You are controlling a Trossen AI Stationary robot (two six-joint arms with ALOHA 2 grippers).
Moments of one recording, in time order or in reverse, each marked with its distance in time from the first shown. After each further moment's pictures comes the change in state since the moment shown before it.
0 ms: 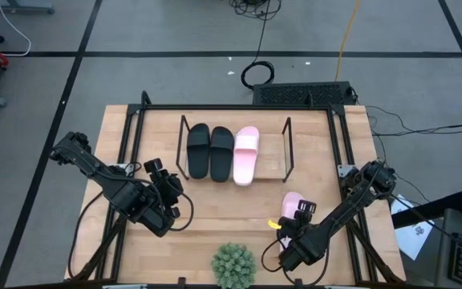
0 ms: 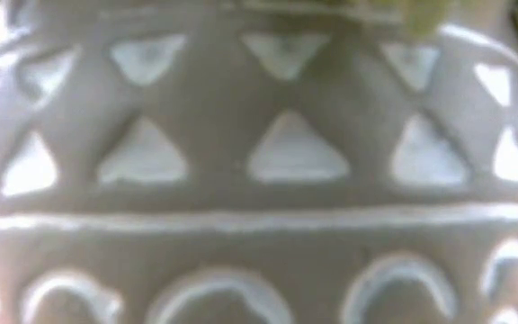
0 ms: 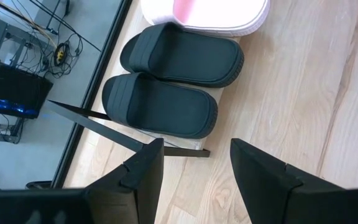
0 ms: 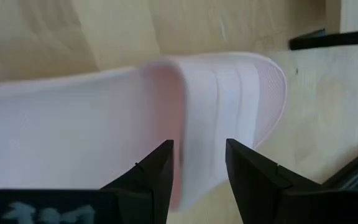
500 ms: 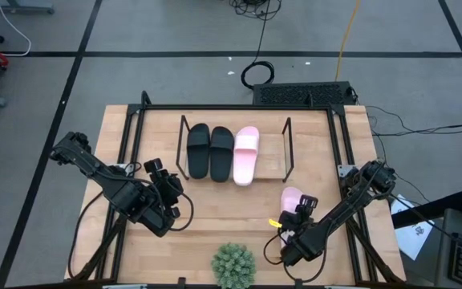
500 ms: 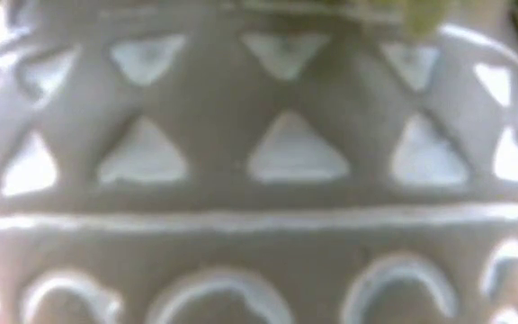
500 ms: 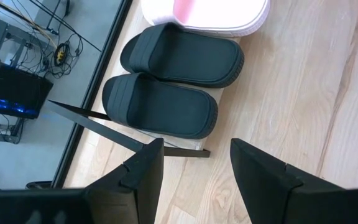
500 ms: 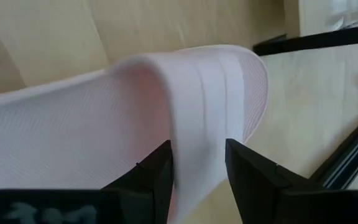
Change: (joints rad) left arm 0.000 0.000 0.000 0.001 -0.001 0.000; right arm -0.009 0.000 -0.095 0.004 0.107 0.049
